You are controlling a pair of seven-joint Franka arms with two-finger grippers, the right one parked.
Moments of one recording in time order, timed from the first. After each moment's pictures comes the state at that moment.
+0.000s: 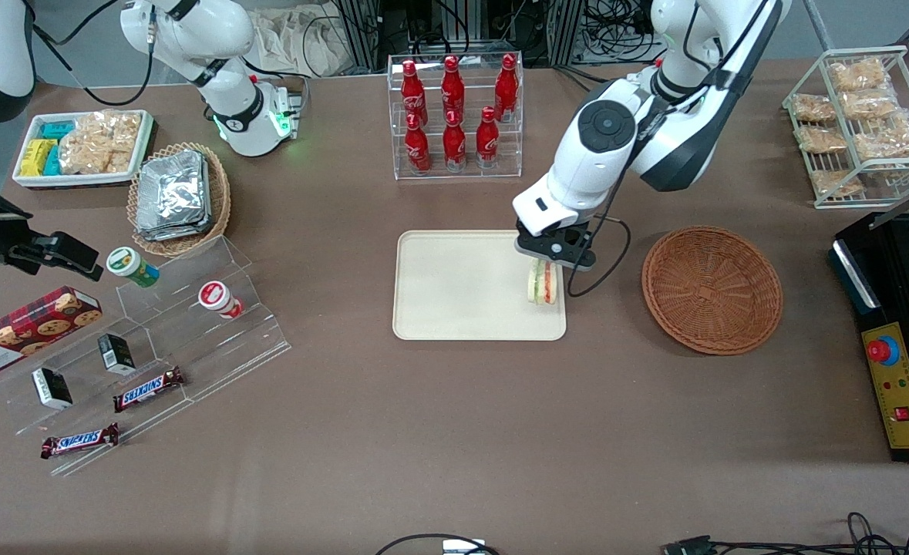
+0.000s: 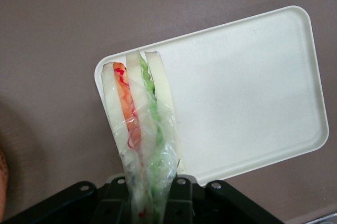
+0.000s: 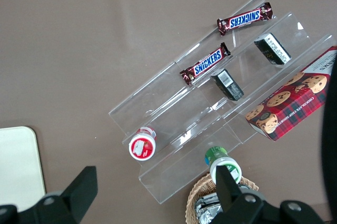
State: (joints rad) arm -0.01 0.18 -0.67 -2.07 0.07 2.27 -0.42
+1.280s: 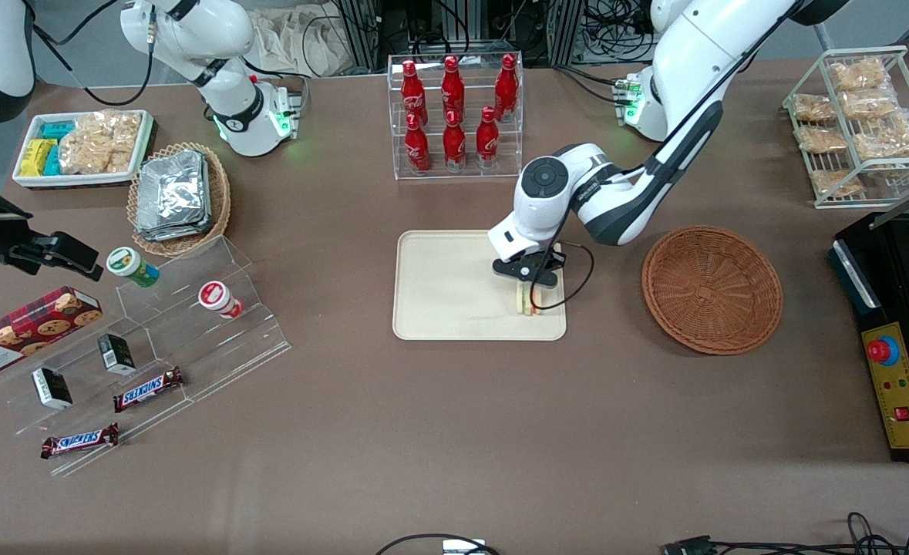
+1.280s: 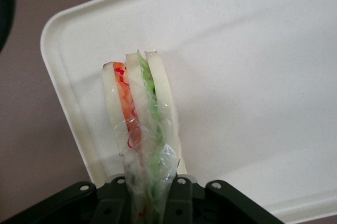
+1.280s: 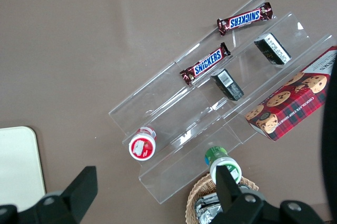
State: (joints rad) arm -0.07 0.49 -0.66 -2.11 0.50 2.42 -0.76
